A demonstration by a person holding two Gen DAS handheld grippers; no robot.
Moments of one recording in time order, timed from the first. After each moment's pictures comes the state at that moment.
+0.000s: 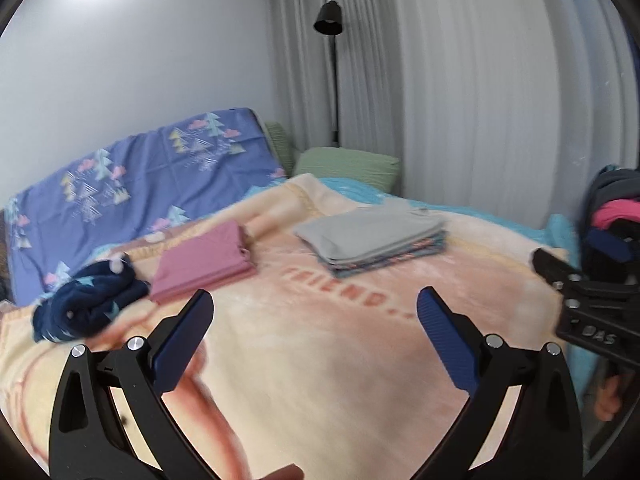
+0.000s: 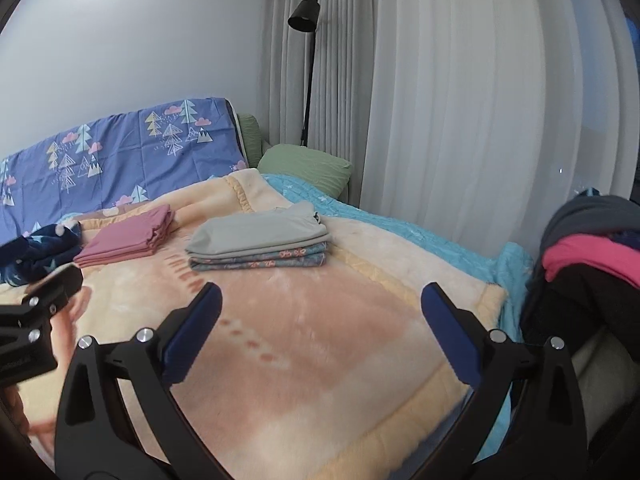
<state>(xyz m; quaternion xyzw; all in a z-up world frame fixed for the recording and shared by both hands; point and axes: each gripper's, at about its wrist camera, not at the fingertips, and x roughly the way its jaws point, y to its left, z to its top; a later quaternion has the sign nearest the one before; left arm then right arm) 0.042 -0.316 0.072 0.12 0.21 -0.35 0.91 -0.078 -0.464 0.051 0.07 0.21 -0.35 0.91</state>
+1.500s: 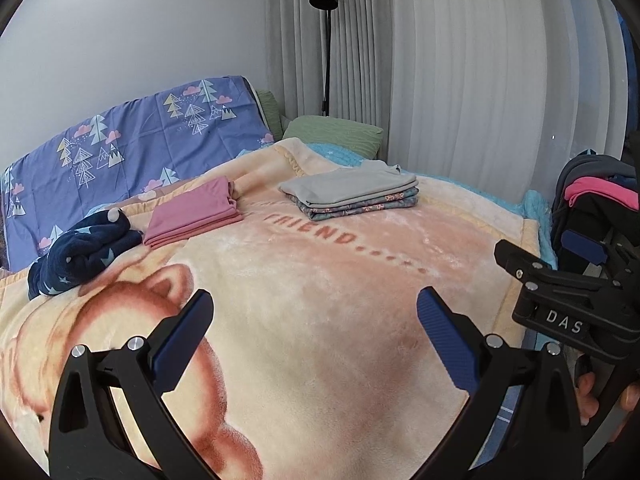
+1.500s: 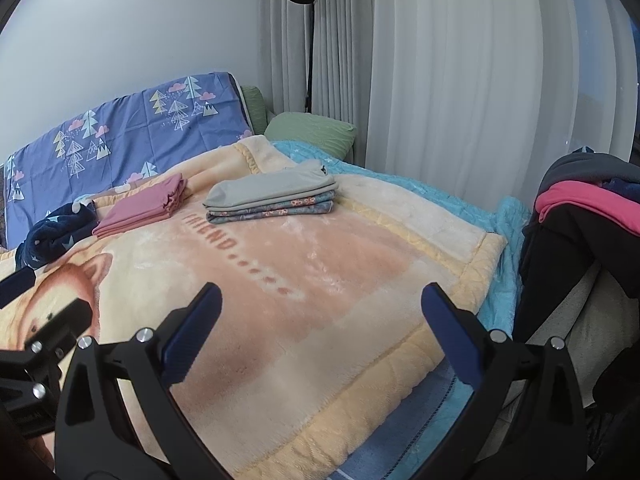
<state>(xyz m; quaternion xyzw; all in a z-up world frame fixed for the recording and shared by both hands) -0.003 -0.292 0.054 0.12 0.27 -0.35 0.89 -0.098 -0.440 0.034 0.10 0.26 -0.33 0.90</state>
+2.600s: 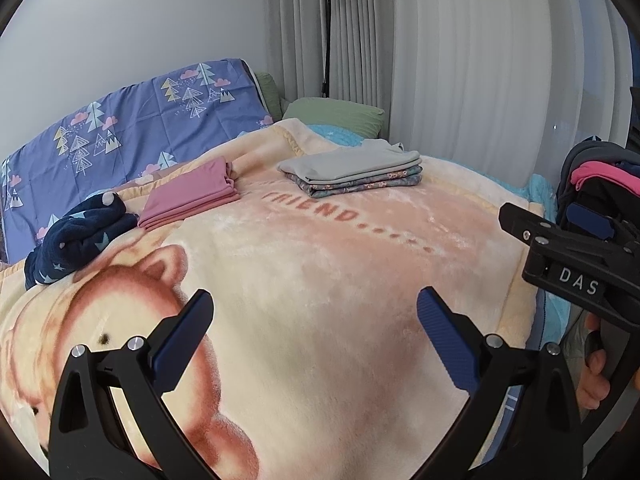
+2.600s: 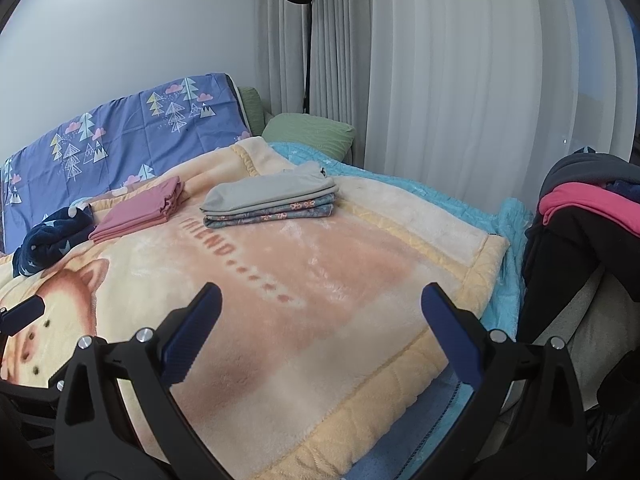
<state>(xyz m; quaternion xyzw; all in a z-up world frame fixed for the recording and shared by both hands) 0.005 -0.296 0.036 0.13 0.29 -0.34 0.88 -0.091 -0.443 0.037 0.10 0.26 -0.33 0.90</state>
